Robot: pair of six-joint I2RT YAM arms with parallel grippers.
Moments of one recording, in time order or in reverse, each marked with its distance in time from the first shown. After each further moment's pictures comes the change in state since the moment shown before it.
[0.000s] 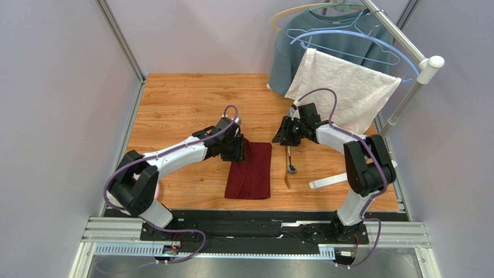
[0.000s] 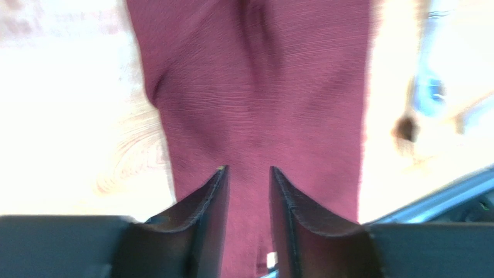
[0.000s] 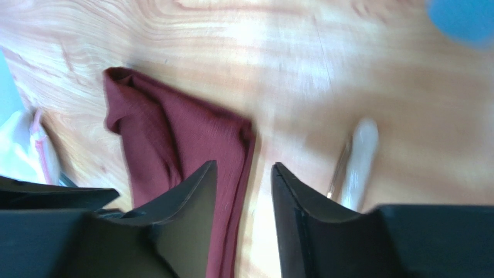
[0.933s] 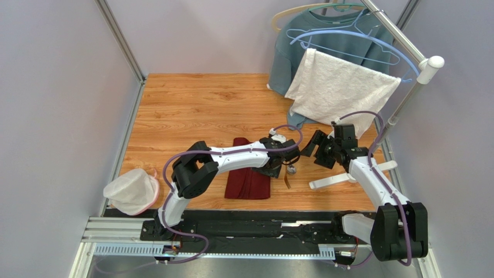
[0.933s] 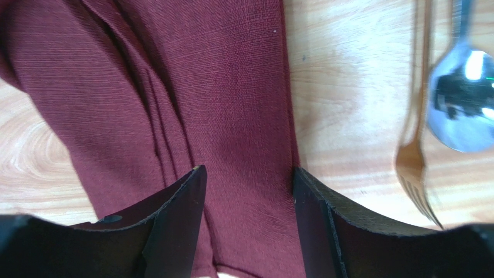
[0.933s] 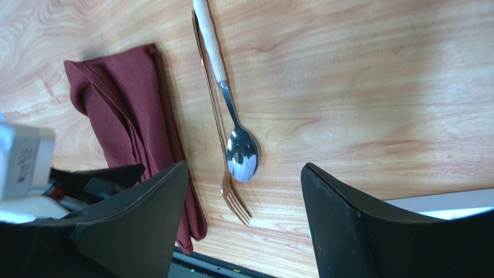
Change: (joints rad) left arm -0.417 0.488 0.618 -0.475 -0.485 -0.148; right arm -0.211 -0.641 -0.352 -0.284 0.146 0.044
